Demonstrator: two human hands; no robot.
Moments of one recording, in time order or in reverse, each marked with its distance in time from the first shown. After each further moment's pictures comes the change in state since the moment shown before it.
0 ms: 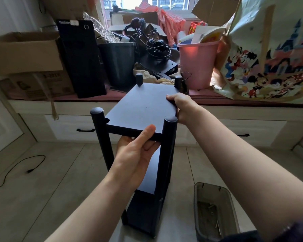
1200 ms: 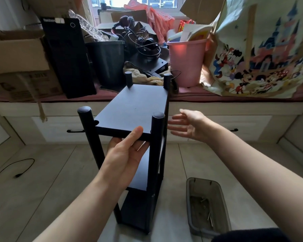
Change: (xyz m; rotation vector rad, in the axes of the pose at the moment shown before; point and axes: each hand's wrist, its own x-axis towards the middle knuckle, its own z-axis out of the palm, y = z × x) left_hand 0.001 -0.009 -0.010 -0.012 -0.040 -0.052; right_hand -0.004 0.032 -0.090 -0.113 -0.065 0.102
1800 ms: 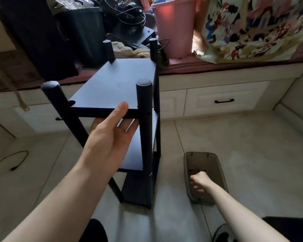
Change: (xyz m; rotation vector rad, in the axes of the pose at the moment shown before) left_hand 0.000 -0.009 -0.002 0.067 -0.037 -0.012; right_hand 0.017 0.301 -0.110 -0.521 0.334 0.467
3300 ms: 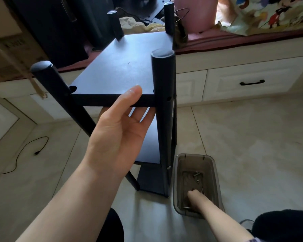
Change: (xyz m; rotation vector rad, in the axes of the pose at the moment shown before) left_hand 0.000 -0.002 -0.002 0.041 -0.006 -0.006; right_hand 0.028 0.064 0.112 -0.935 -0.257 -0.339
